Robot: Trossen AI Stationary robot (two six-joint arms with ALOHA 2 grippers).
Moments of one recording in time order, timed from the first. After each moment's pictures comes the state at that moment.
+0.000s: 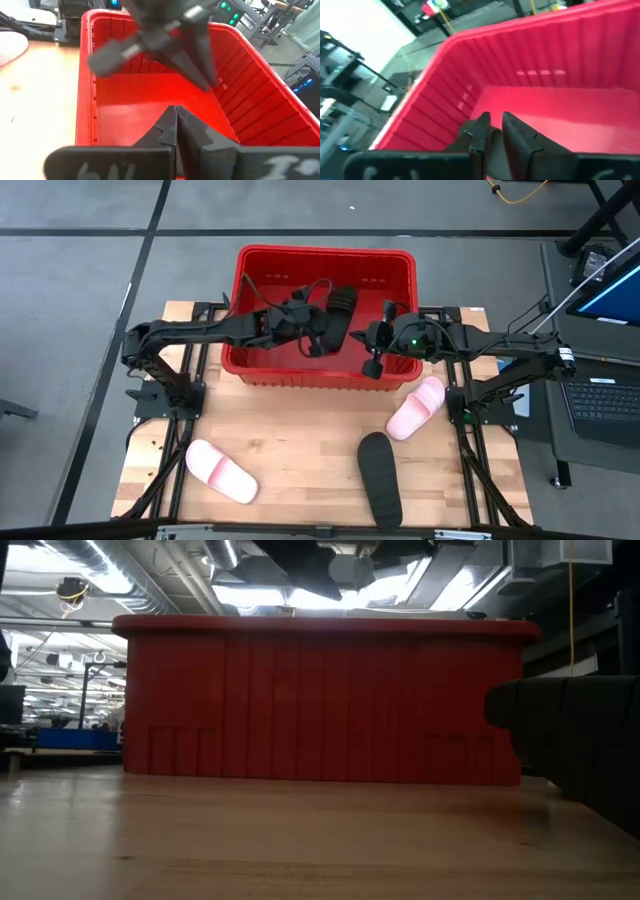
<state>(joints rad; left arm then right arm) 0.20 1.57 1.40 -0.24 -0.45 0.38 -0.05 1.28 1.27 -0.43 0.35 -0.17</state>
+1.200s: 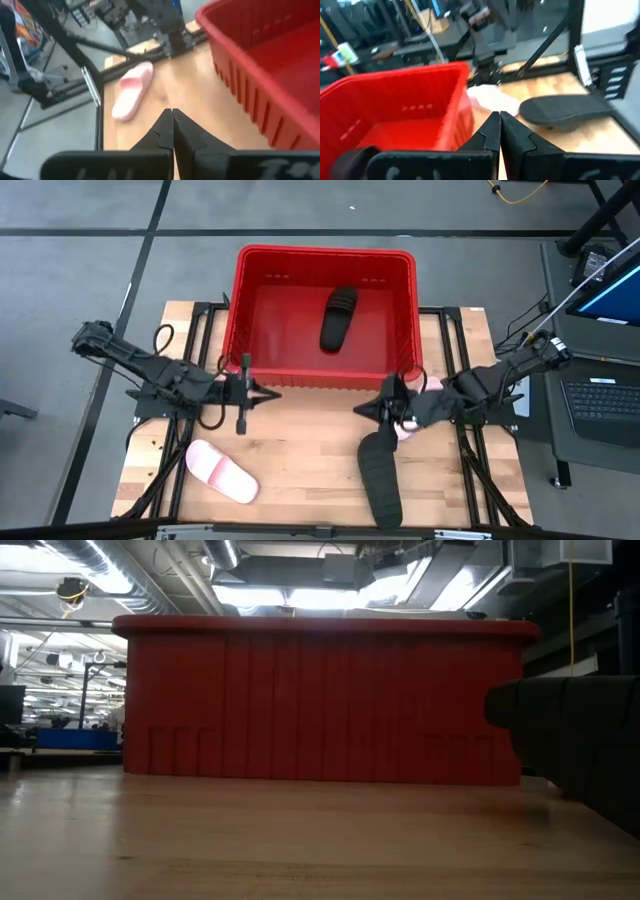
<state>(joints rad) -0.41 0.93 0.80 -0.07 -0.48 0.09 0.47 1.31 1.27 -0.45 0.47 0.63</state>
